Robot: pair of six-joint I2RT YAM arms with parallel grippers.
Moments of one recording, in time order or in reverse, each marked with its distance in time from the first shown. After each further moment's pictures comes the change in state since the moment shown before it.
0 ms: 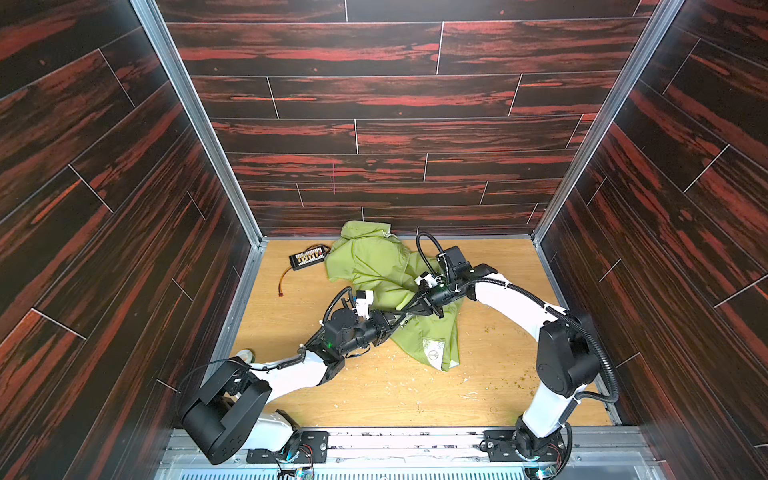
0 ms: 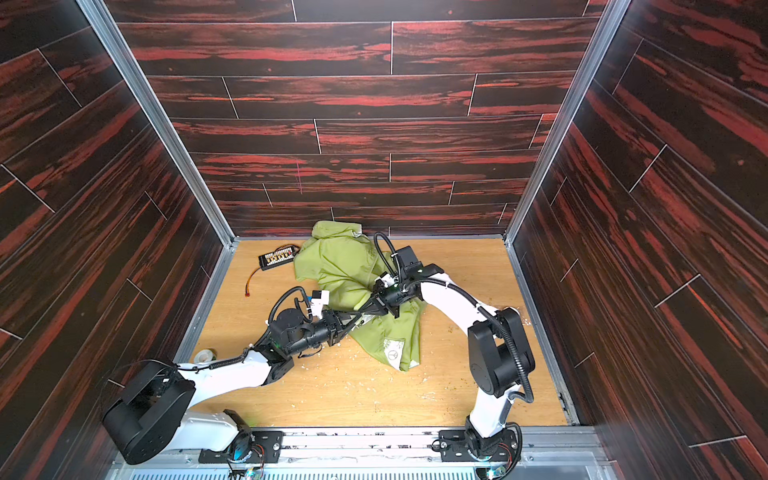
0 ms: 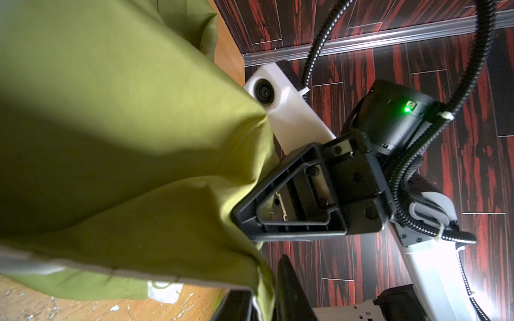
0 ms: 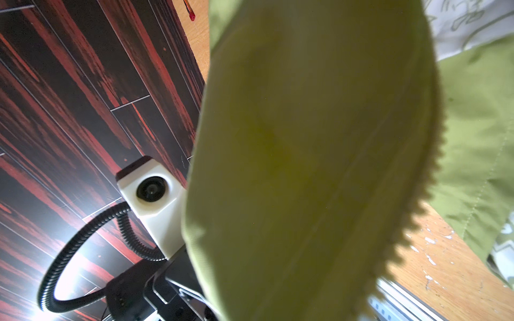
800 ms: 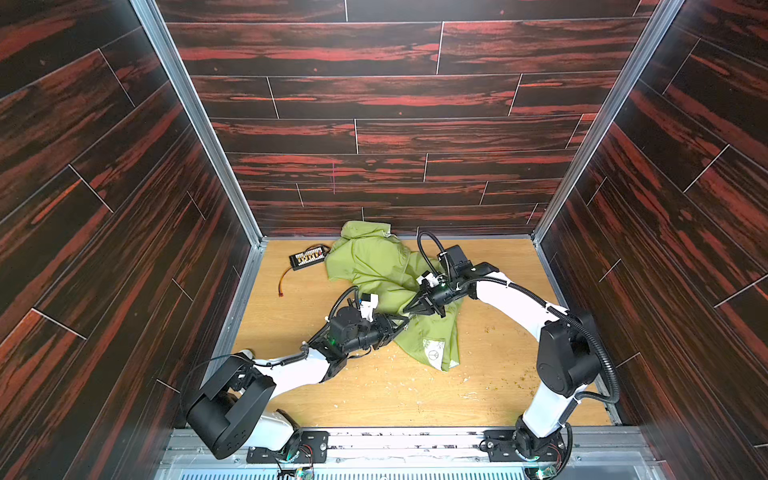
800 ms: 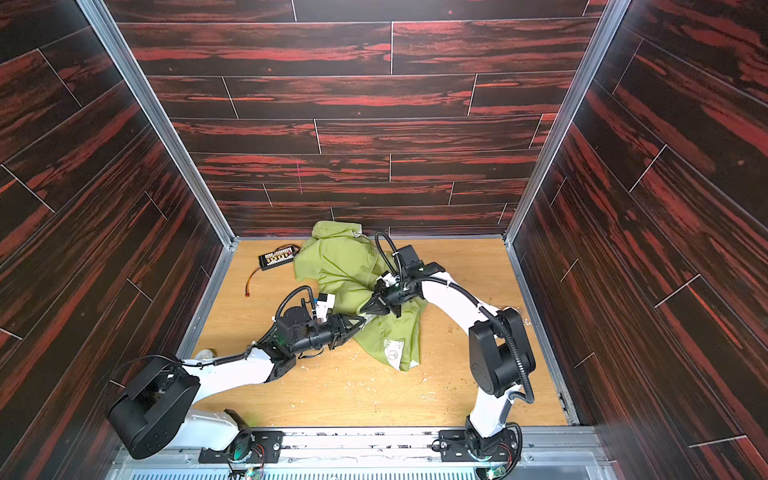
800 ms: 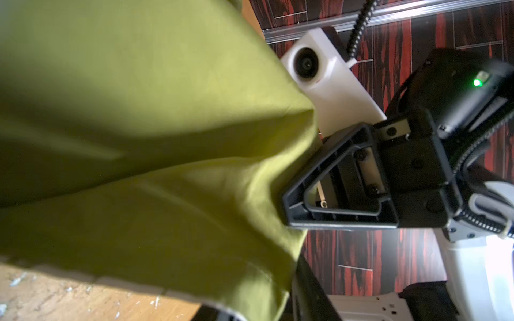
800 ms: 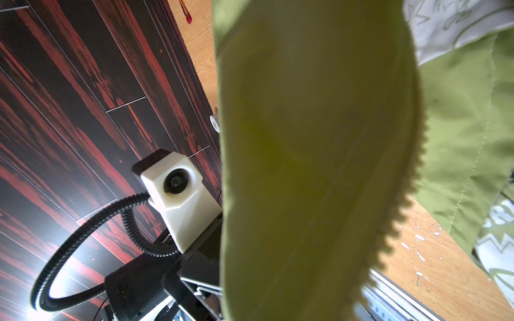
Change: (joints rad) left arm 0.000 0.030 0.021 -0.100 0.050 0.057; right arm -0.006 -0.001 0.015 -0.037 0.017 -0.026
